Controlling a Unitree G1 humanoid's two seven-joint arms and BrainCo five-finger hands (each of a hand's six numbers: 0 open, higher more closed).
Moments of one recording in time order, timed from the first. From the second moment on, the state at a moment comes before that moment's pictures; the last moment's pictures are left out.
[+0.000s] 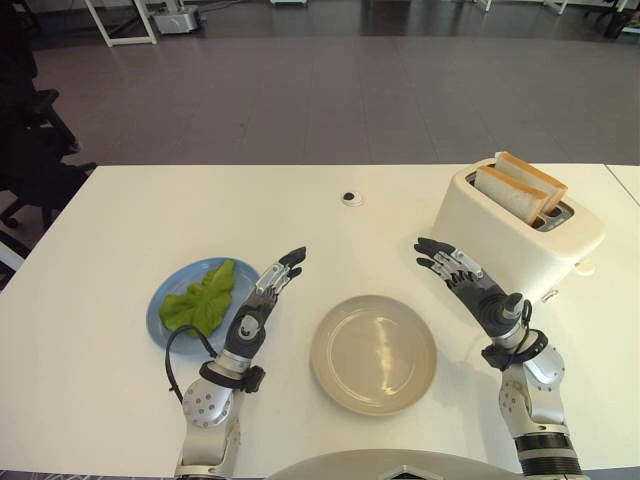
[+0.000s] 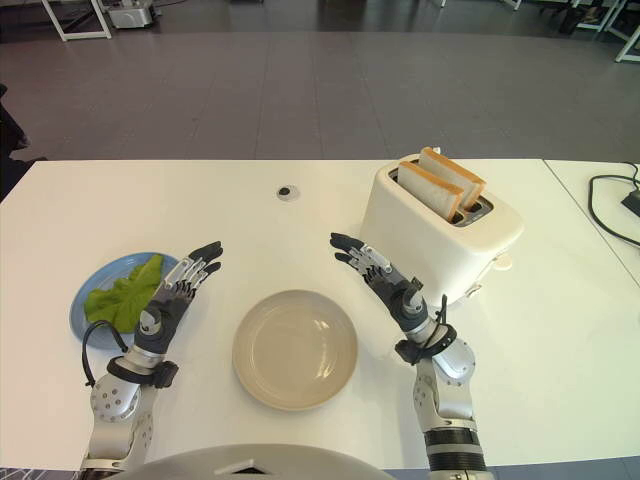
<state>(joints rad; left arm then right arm) 0.31 0.20 -0.03 -0.11 -0.18 -0.59 -0.40 0.10 -0.21 -0.01 0.04 0.41 -0.52 0.81</state>
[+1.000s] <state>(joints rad) 0.26 0.17 -0.08 -0.07 -0.14 -0.58 -0.39 -0.55 -0.86 -0.04 0.85 -0.39 -0.57 0.20</state>
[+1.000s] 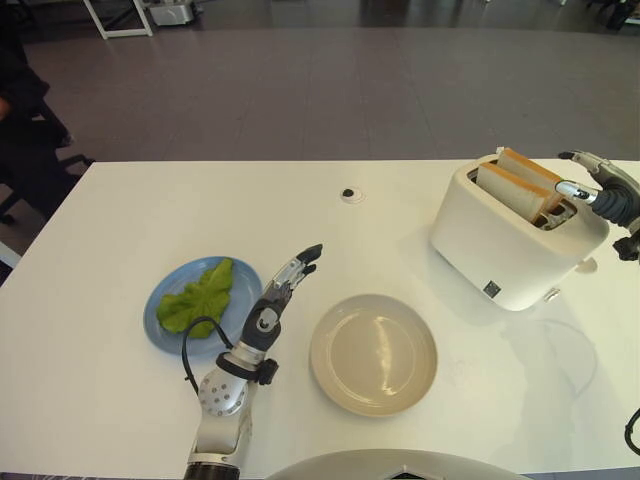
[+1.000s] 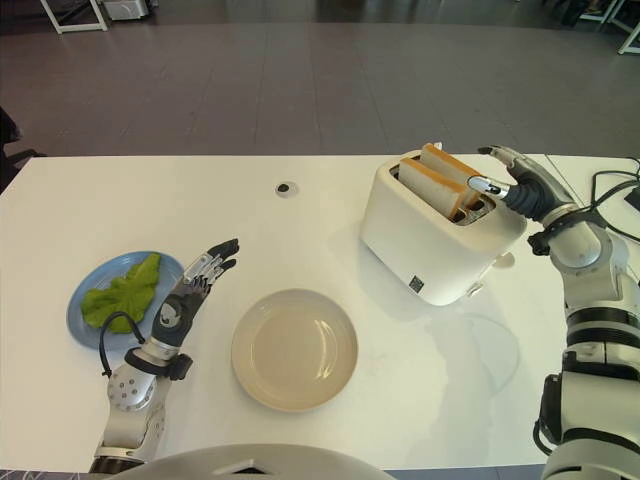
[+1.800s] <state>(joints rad) 0.26 0.17 -0.08 -0.08 -0.14 -0.58 -0.39 -0.60 -0.82 -0.10 0.82 -0.07 -0.58 0.37</state>
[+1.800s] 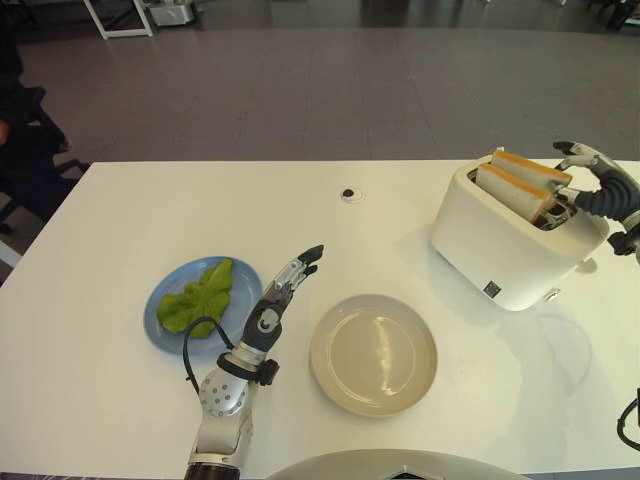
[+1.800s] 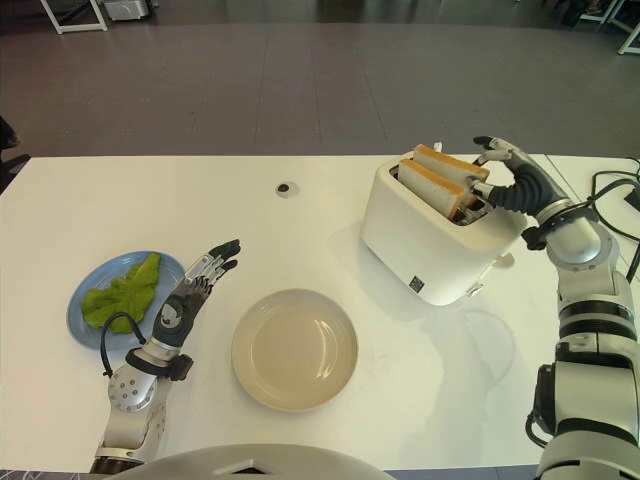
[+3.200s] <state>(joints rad) 0.25 0.68 0.23 -0.10 0.84 -0.21 -0.05 -0.31 -0.52 0.29 -0.04 0.06 -0.05 0.78</state>
